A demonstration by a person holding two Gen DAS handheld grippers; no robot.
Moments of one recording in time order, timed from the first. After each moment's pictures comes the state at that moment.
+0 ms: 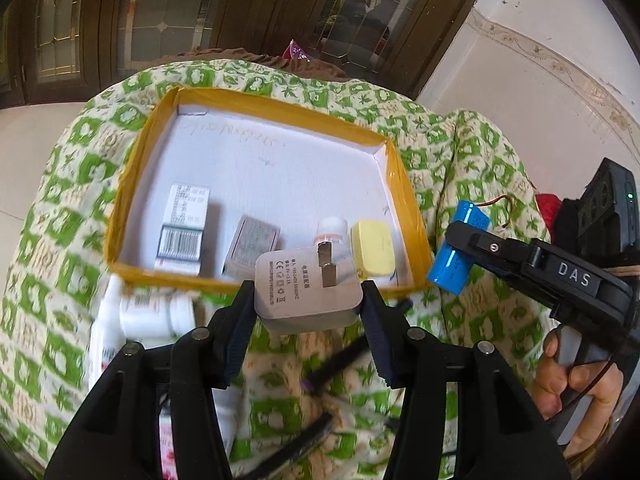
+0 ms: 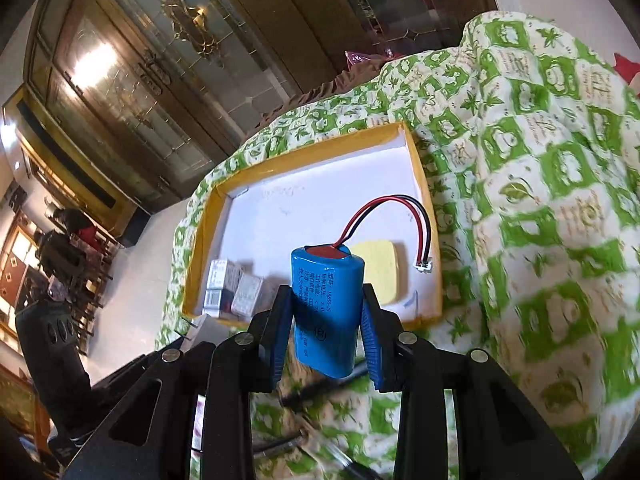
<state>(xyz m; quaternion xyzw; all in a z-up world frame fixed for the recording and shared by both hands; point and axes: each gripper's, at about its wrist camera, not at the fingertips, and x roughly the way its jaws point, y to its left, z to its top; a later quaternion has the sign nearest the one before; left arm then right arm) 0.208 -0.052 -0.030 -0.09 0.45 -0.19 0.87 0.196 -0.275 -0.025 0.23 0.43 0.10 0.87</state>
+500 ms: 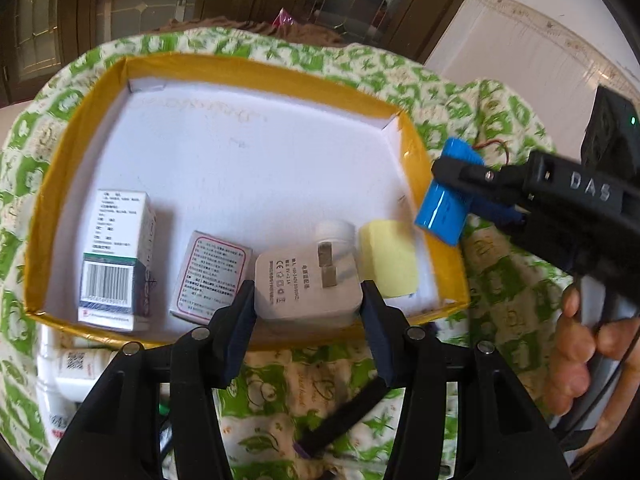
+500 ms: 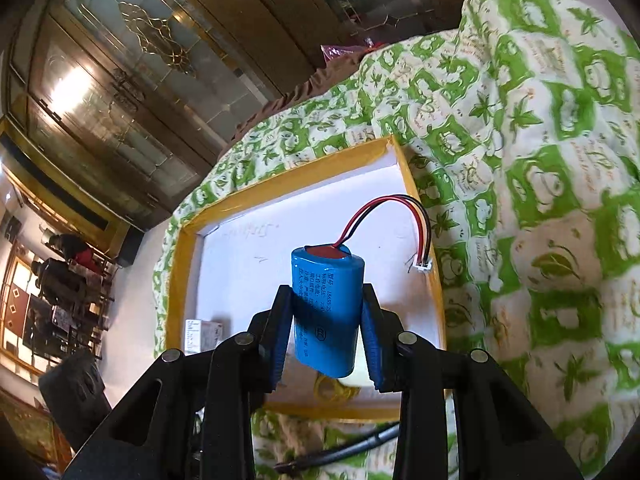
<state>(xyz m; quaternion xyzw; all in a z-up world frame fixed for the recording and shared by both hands) 0.259 -0.088 -0.079 -0.07 0.49 -0.20 0.85 0.265 -0.290 -0.045 0.26 0.44 0.08 0.85</state>
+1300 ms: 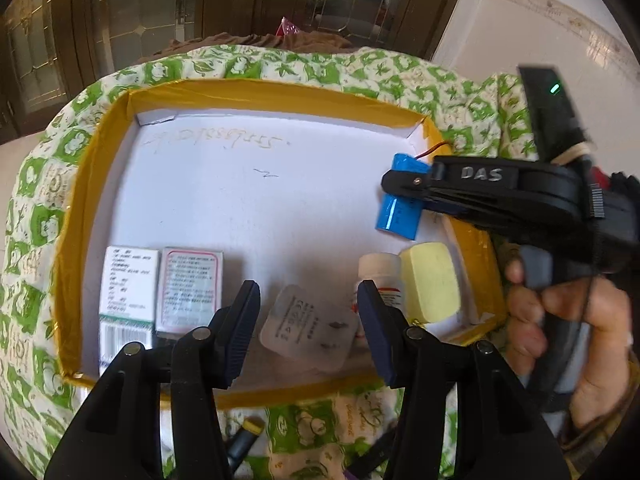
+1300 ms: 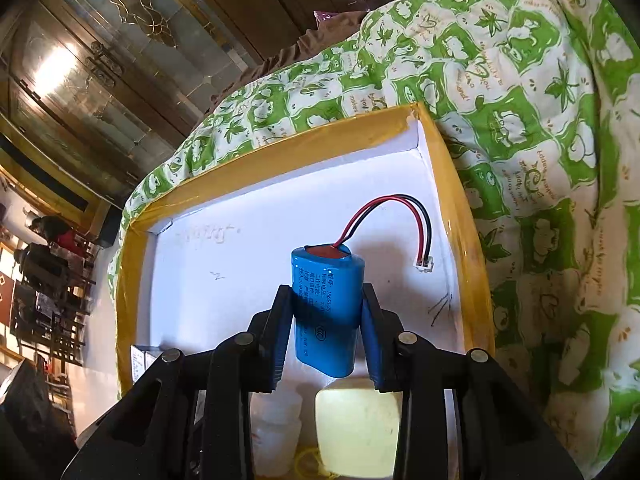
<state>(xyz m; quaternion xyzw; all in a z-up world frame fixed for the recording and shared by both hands) 0.276 -0.077 -0.070 -0.02 0.47 -0.19 0.86 0.332 -0.275 -0.095 0.24 0.48 0.08 0.84</state>
